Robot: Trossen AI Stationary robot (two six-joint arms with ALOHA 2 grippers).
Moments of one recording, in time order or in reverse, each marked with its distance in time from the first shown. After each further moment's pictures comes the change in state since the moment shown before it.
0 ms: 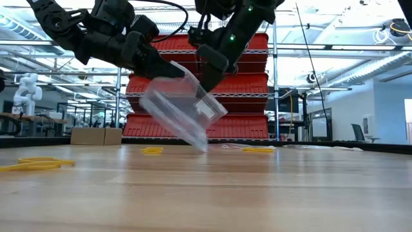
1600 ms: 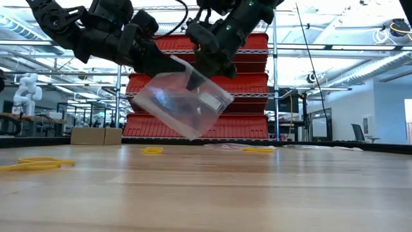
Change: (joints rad) left arm -0.023 0.000 0.000 0.021 0.025 -0.026; right arm 0.012 -0.006 0.000 0.068 -0.151 0.222
